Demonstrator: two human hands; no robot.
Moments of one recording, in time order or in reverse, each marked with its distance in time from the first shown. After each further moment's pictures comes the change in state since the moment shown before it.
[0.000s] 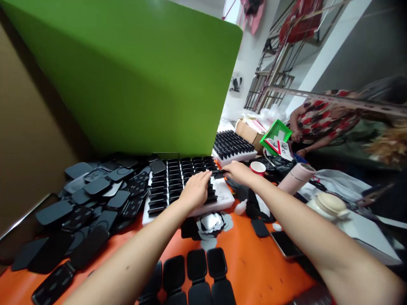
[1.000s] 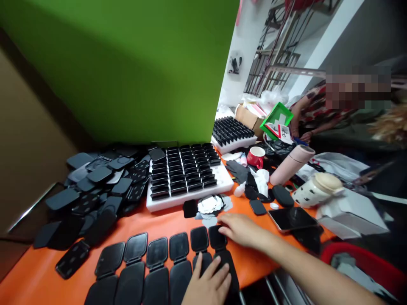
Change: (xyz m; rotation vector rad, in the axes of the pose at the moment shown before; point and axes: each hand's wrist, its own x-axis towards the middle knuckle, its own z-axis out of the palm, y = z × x) left_hand -0.220 0.062 0.059 0.118 -0.661 0.181; right_hand -0.153 -0.094 0.102 0.476 -0.219 -0.044
